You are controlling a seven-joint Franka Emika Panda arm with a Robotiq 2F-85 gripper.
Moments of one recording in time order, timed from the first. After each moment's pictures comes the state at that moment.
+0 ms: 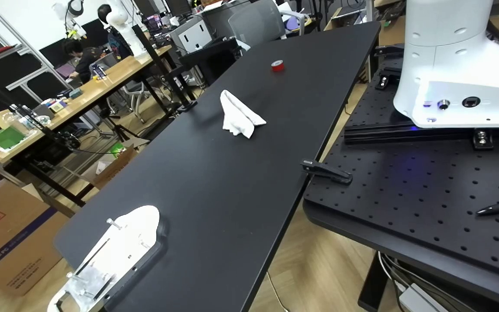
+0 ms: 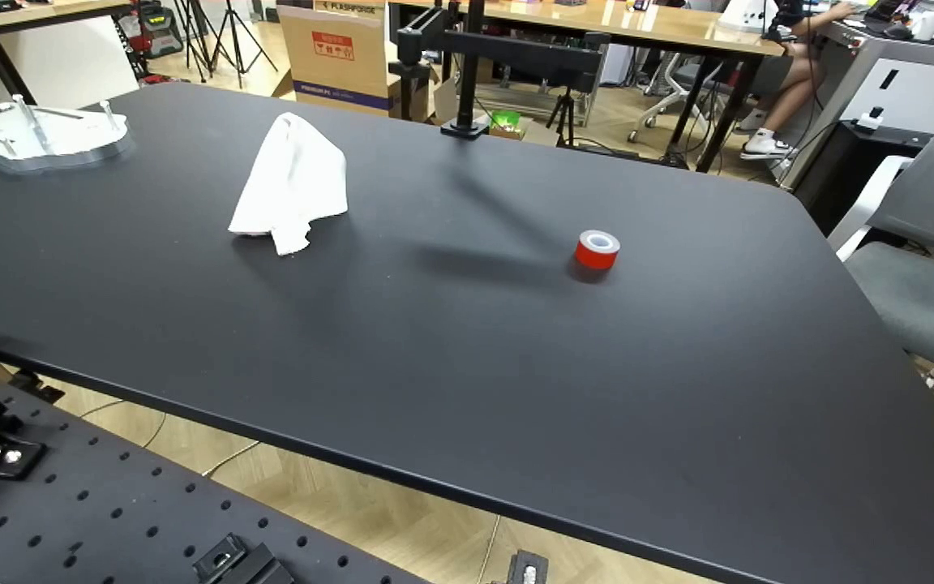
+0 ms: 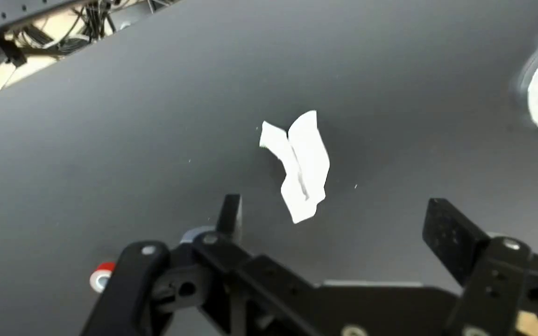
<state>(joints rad) -0.05 -0.55 0.30 -2.41 0.19 1.93 0.48</state>
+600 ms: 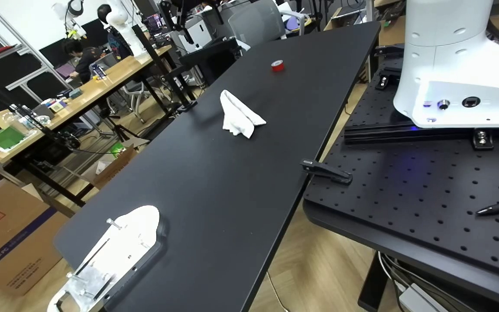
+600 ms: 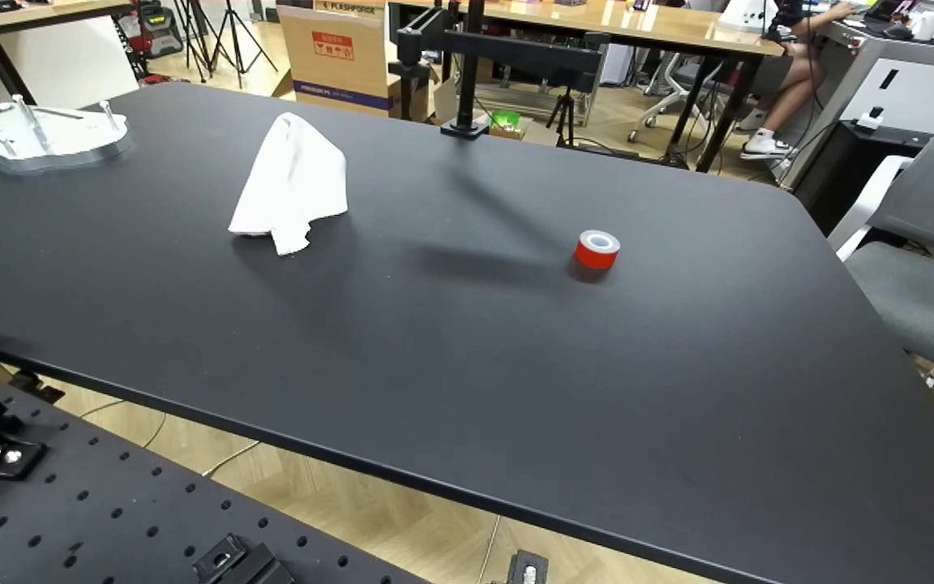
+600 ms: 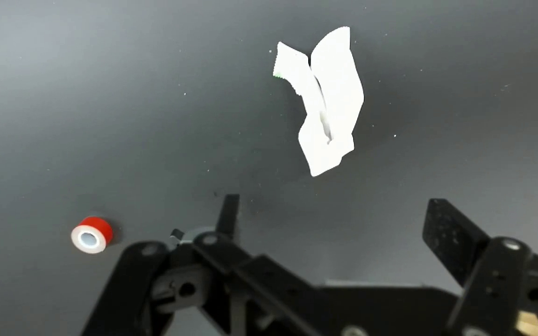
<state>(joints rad) -0.05 -0.23 0.30 -2.38 -0.02 2.23 0.58</state>
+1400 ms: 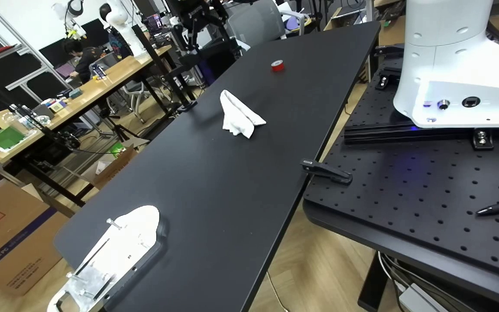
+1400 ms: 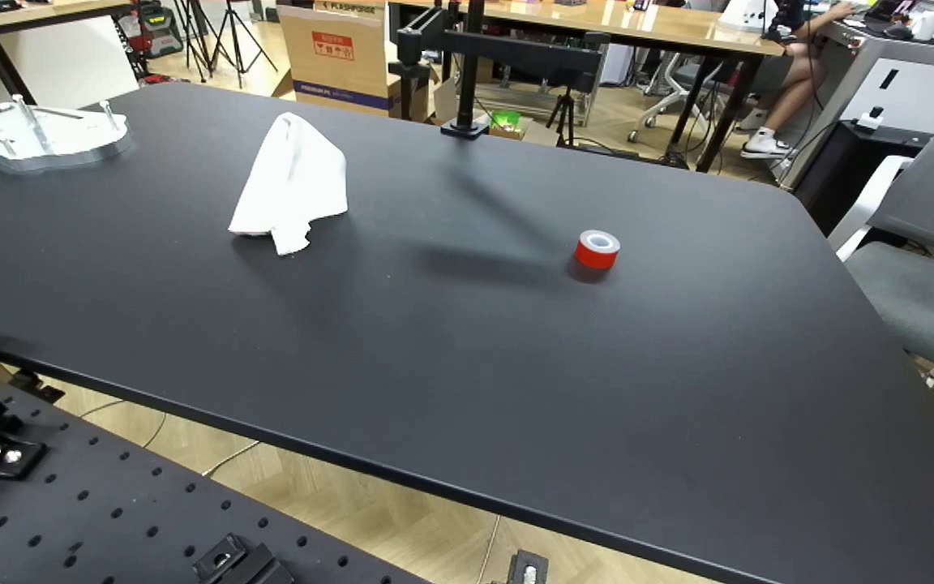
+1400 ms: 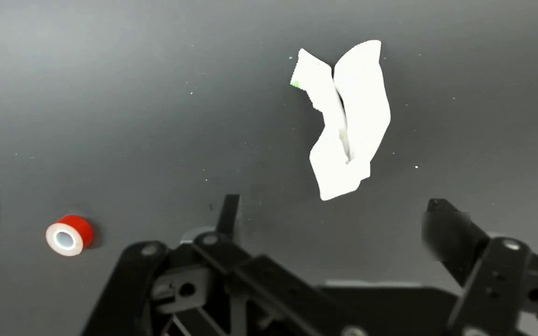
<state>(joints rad) 0.01 -0.09 0.23 -2.34 -0.10 2.25 0.50</state>
